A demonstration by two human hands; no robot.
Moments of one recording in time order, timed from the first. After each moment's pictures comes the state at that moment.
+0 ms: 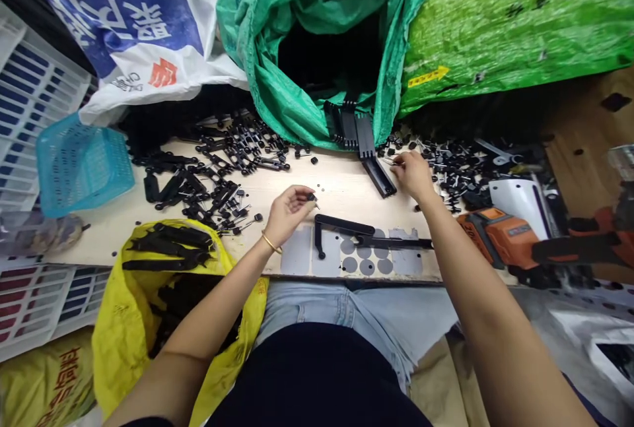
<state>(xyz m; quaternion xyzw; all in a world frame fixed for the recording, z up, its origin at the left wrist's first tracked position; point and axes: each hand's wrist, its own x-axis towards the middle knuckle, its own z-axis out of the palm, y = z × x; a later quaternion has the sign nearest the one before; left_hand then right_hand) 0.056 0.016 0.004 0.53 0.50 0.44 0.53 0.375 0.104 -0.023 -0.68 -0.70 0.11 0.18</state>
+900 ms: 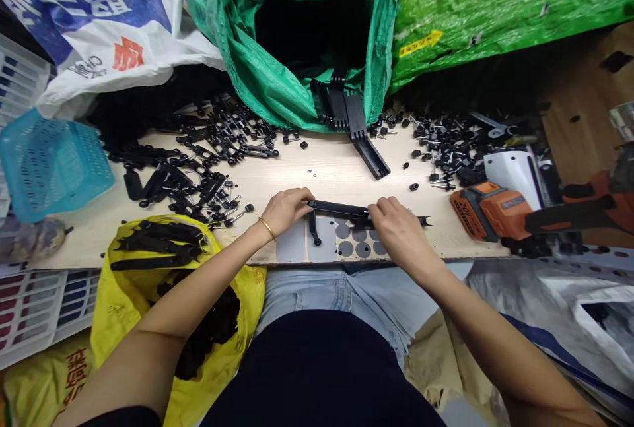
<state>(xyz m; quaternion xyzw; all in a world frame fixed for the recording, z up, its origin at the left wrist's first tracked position) 0.047 0.014 -0.002 0.82 0.45 0.14 0.31 0.292 -0.049 0.060 -0.56 -0.83 0.05 -0.08</state>
